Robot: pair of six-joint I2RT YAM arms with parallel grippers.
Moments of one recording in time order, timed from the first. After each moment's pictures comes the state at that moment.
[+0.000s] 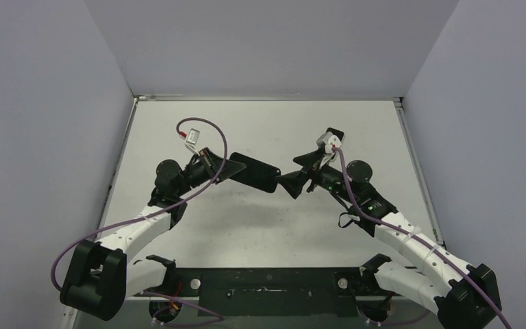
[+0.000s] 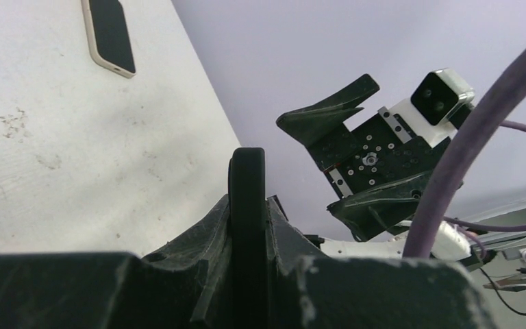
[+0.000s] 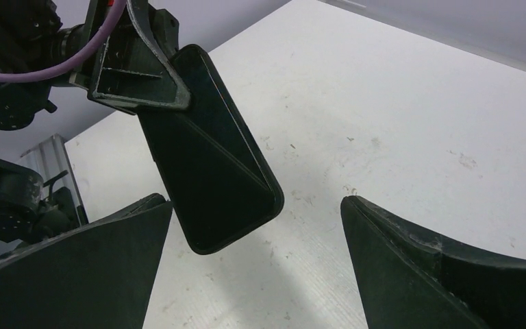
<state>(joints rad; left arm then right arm) -0.34 1.16 0.49 0.74 0.66 -1.14 0.58 0.96 0.63 0.28 -0.40 0.23</state>
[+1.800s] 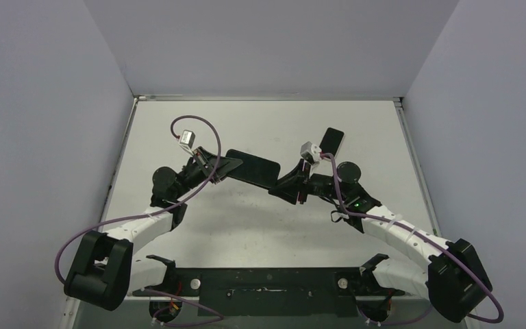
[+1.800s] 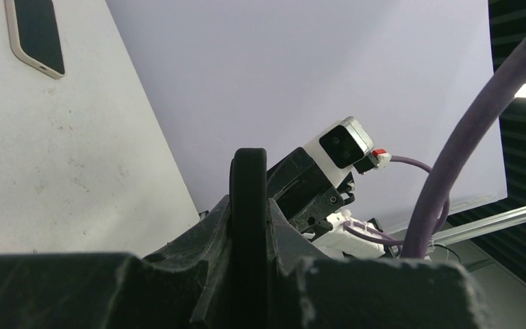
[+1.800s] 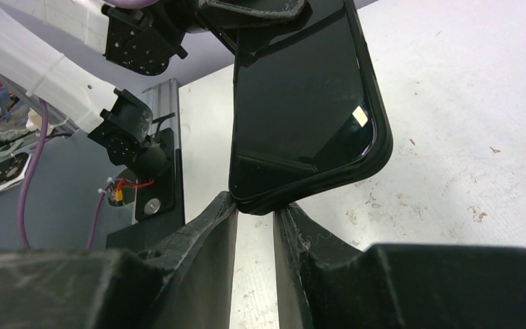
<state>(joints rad) -0.33 1.21 0.42 1.05 0.64 -1.48 0.60 1.11 0.55 0.57 -0.77 0.34</state>
